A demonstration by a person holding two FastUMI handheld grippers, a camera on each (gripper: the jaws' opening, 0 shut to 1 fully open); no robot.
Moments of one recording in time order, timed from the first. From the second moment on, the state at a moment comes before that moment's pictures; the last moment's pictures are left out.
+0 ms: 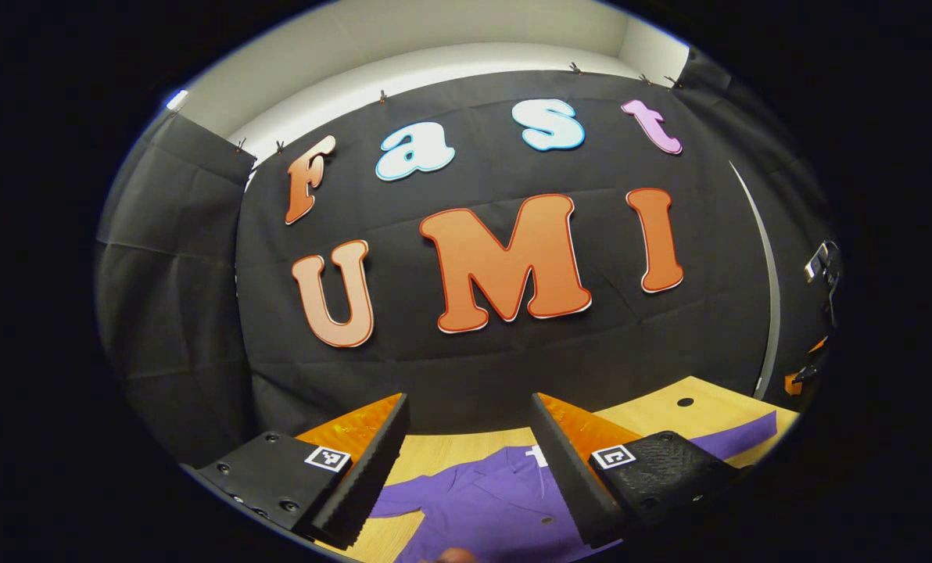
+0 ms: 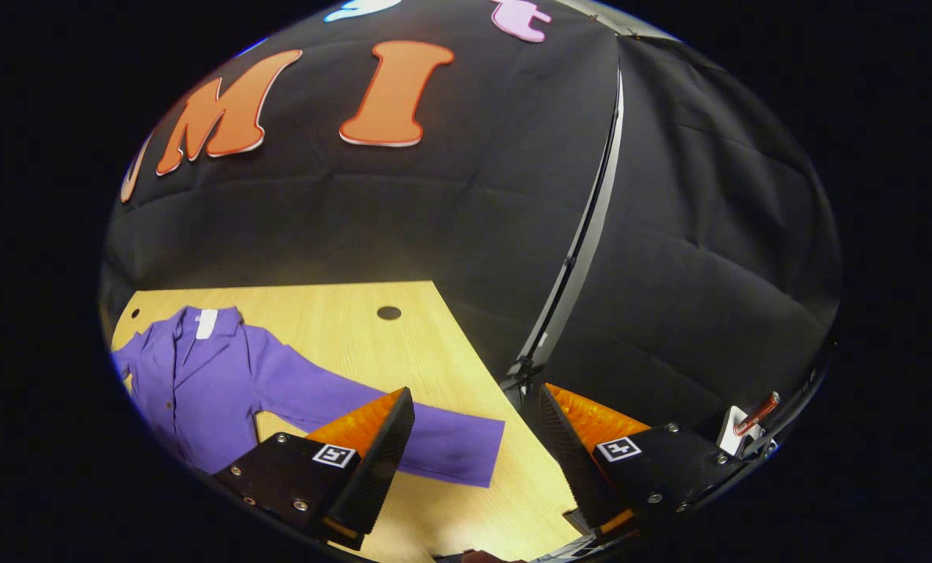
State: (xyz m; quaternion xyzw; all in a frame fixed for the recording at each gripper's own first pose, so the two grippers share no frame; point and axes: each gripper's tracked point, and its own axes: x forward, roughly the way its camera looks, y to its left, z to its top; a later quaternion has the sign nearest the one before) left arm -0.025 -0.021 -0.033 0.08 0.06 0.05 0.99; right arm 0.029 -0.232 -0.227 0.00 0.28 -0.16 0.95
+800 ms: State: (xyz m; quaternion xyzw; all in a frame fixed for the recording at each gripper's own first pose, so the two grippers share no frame) left arm -0.042 -0.019 -0.068 0.11 0.12 0.08 0.98; right arm 0.030 -0.253 -0.359 0.12 0.57 -0.09 0.81
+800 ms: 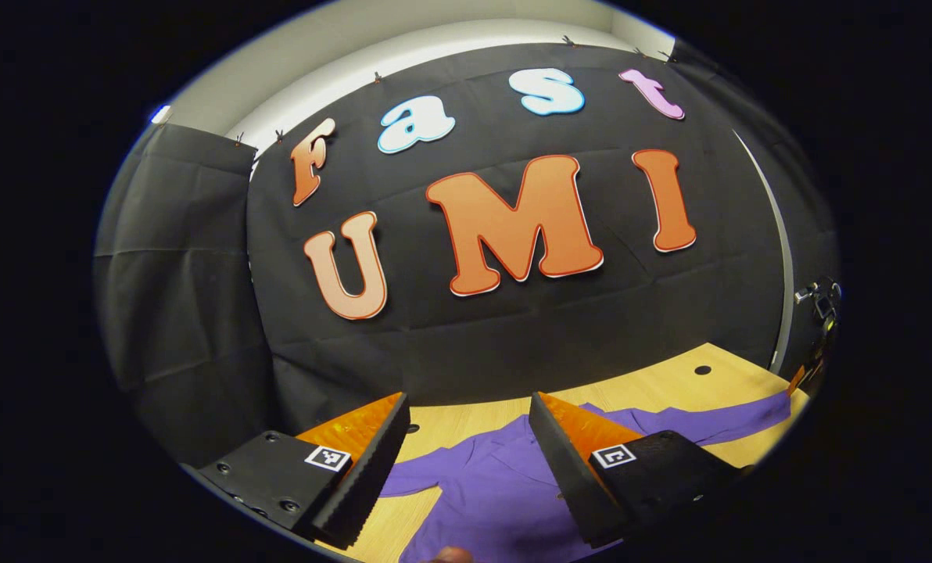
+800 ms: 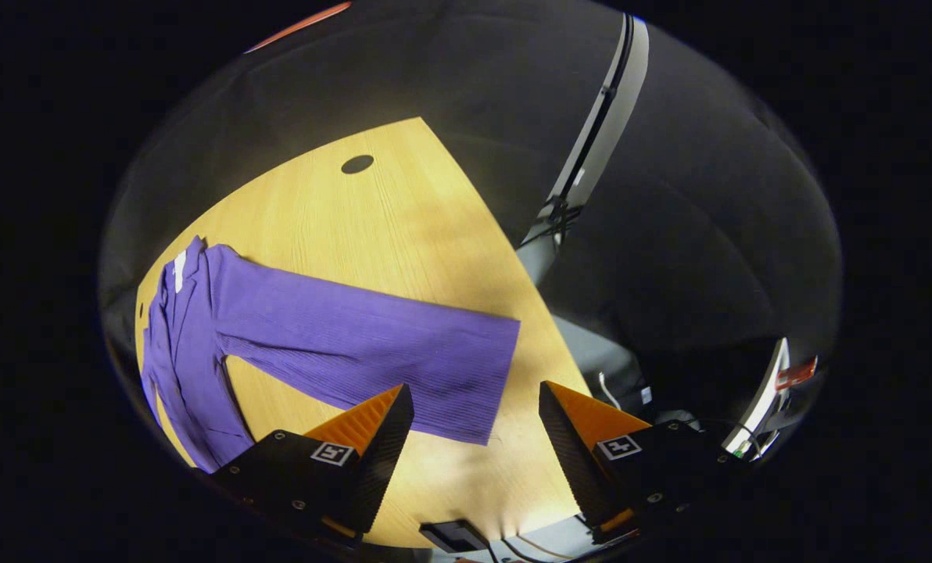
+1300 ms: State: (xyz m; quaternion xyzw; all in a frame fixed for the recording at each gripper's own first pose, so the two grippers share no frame) left arm -0.061 -0.012 -0.093 0.10 0.17 0.11 0.97; right arm 0.034 -0.250 -0.403 0.16 0.63 -0.07 0.76
